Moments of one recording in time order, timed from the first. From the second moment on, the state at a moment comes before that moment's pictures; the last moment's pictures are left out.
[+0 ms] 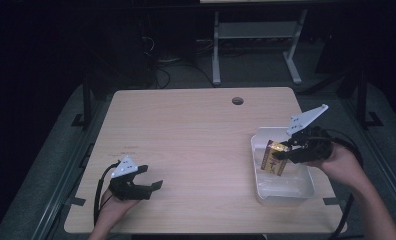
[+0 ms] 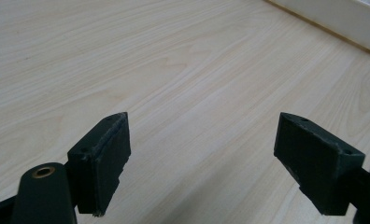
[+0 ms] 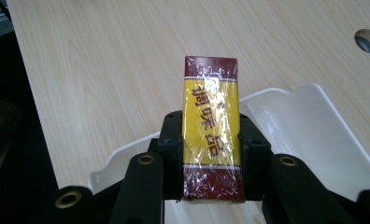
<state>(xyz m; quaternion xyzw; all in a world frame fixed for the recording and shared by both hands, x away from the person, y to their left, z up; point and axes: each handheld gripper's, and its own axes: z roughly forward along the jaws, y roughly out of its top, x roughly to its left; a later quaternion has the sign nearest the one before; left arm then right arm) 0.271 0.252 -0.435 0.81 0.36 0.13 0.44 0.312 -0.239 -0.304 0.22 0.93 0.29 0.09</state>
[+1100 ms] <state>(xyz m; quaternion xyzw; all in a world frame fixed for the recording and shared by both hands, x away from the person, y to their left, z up) 0.272 0.253 -0.437 0.81 0.36 0.13 0.44 0.327 -0.253 -0.347 0.25 0.93 0.27 0.06</state>
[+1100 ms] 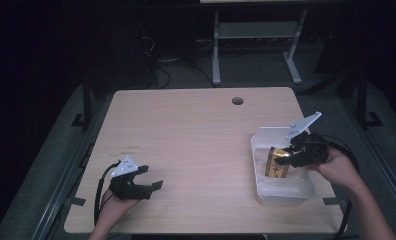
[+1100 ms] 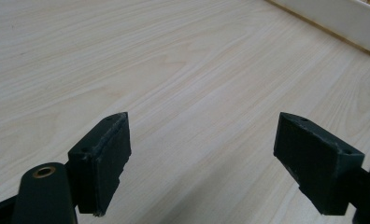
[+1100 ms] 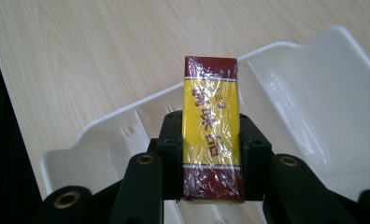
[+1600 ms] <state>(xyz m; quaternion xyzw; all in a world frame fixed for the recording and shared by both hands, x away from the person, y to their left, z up) 0.273 0.252 -0.438 0.81 0.36 0.12 0.44 0.321 -0.272 -0.364 0.28 0.92 0.26 0.05</state>
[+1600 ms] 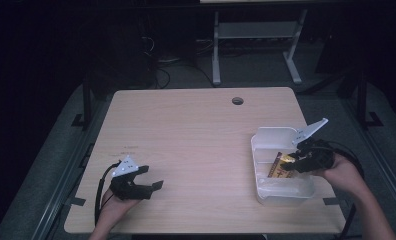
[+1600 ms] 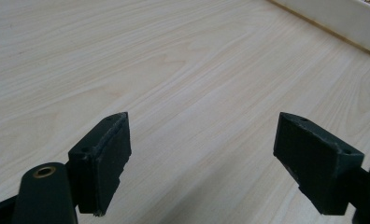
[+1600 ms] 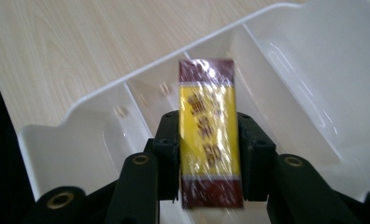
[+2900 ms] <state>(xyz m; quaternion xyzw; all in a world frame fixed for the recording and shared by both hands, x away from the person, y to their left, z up) 0.273 0.250 -0.438 0.81 0.36 0.13 0.44 0.315 -0.281 -0.362 0.30 0.92 0.23 0.09</state>
